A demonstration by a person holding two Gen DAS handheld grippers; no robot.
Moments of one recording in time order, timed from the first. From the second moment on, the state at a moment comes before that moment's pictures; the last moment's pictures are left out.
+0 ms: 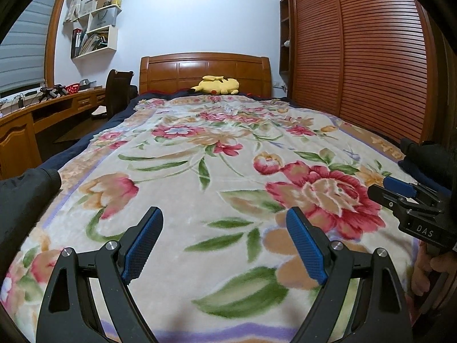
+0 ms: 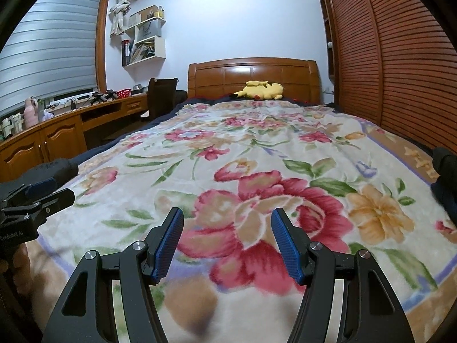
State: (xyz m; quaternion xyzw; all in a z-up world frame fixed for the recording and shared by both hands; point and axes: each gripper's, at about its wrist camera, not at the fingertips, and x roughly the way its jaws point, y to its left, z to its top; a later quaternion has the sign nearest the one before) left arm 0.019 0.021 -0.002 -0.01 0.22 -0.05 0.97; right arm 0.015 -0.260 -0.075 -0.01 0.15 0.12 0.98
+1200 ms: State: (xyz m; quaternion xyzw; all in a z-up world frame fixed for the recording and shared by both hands) left arm 0.016 0.022 0.002 0.00 0.21 -0.04 0.98; right arm 0.016 -0.257 -0.076 -0.01 0.15 0.13 0.98
